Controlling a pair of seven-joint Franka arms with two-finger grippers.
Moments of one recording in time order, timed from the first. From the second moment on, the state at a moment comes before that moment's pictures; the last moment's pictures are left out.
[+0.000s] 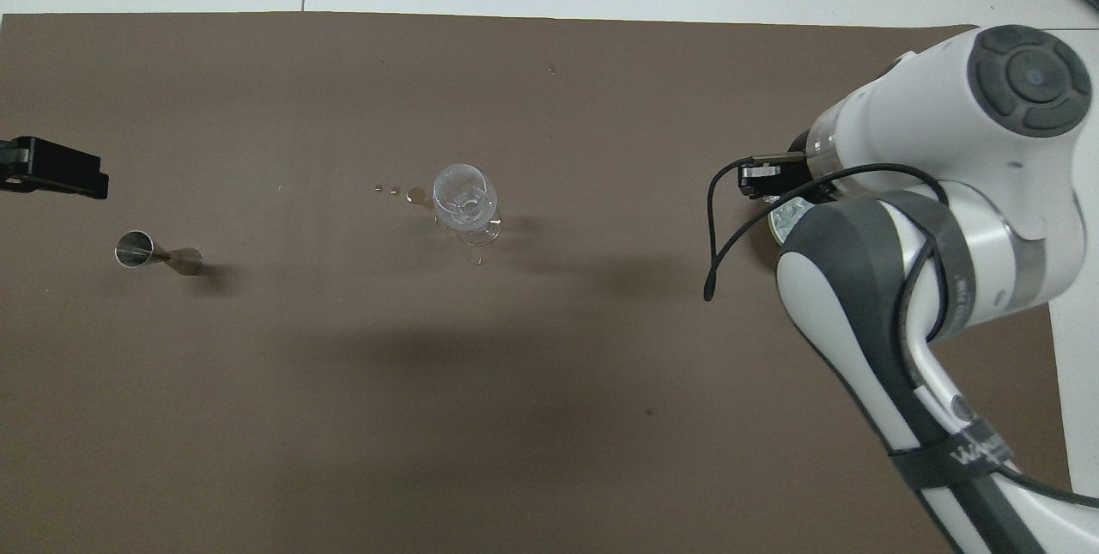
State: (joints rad) left arm 0.04 0.02 -0.12 -1.45 0.02 1.53 0.00; right arm 0.05 0.16 0.21 -1.71 -0.02 1.94 0.31
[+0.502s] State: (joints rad) left arm 0.04 0.02 -0.12 -1.45 0.02 1.54 0.00; right arm 0.06 0.22 0.42 -1.57 -0.02 1.96 0.66
